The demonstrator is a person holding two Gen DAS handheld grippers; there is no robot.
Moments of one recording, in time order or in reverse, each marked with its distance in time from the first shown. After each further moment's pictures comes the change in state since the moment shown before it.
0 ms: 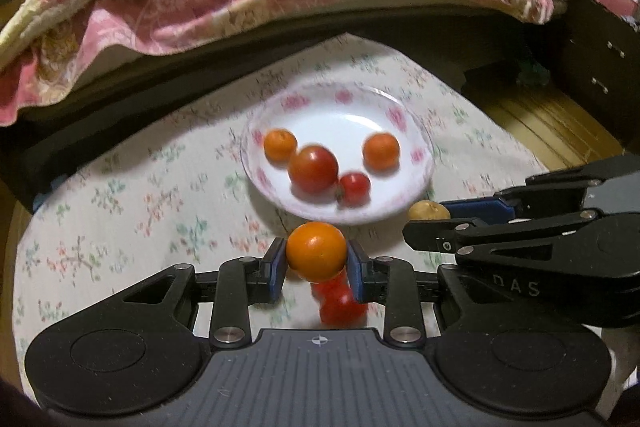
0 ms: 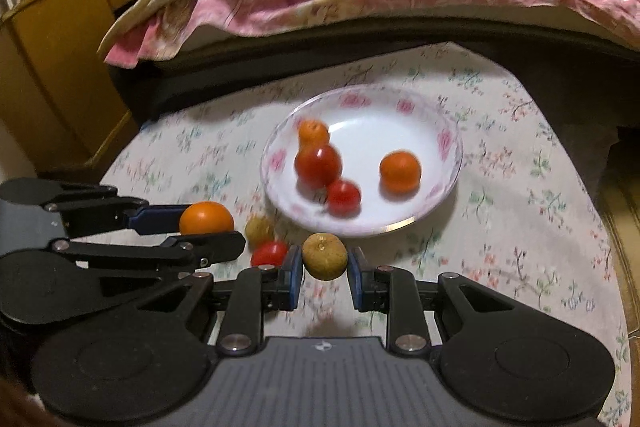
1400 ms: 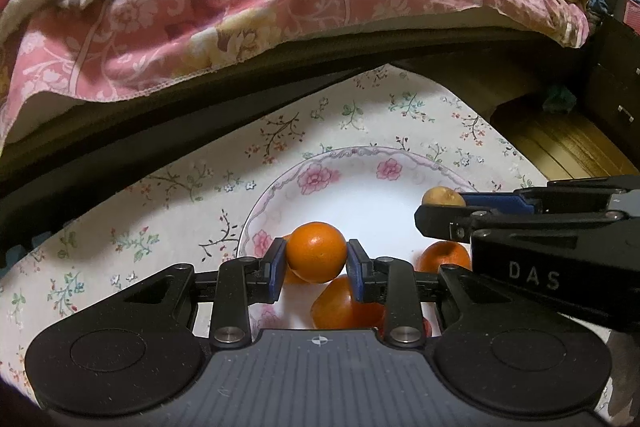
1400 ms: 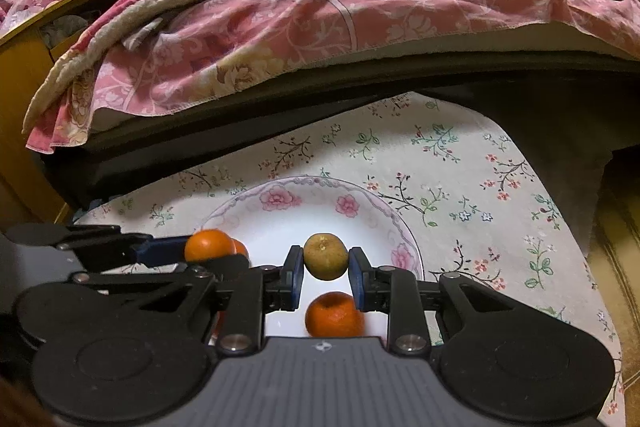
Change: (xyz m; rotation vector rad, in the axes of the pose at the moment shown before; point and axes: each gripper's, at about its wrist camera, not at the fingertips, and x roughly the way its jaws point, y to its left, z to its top) left arm 0.094 0.023 0.069 -0.024 -0.012 0.011; right arm 0.071 -0.052 0.076 0.088 -0.081 -0.049
